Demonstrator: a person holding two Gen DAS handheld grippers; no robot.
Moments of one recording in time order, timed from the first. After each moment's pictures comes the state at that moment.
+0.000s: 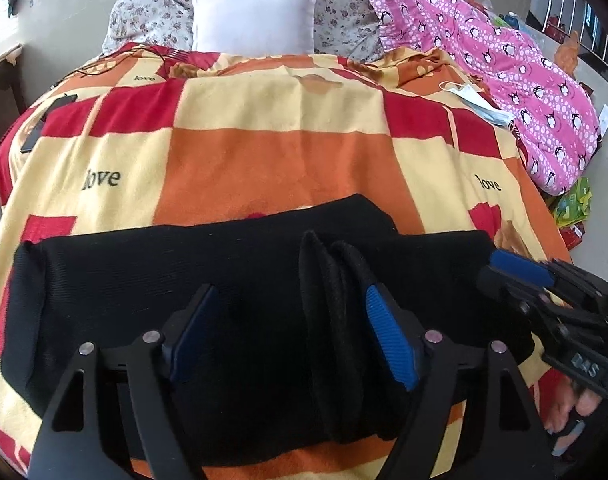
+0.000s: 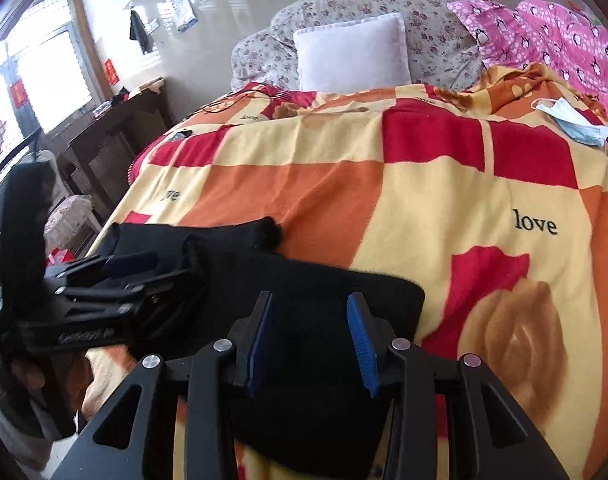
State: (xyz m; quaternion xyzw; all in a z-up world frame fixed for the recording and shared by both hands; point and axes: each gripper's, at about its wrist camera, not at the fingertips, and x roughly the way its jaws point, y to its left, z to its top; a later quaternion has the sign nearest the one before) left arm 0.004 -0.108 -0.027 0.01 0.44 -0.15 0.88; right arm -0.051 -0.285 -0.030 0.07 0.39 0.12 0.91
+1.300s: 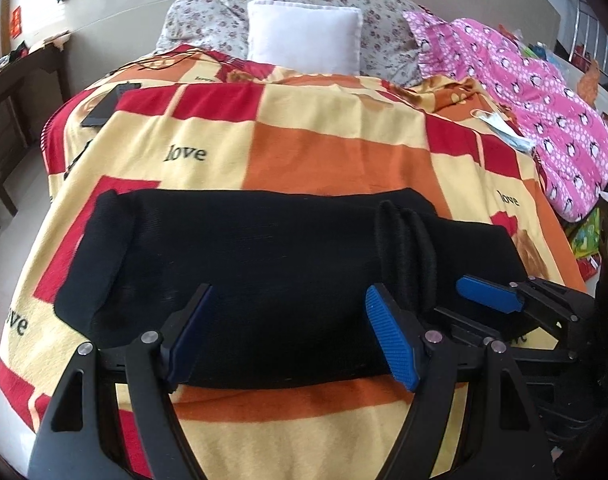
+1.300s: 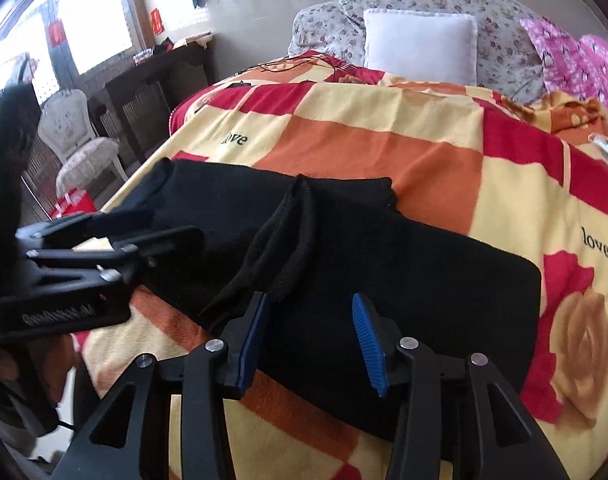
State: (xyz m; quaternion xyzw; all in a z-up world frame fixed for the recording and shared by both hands) left arm -0.038 -0.053 -0.020 -0.02 0.42 -0.09 0.90; right arm -0.060 -0.197 -0.046 -0.02 0.41 0.18 0.89
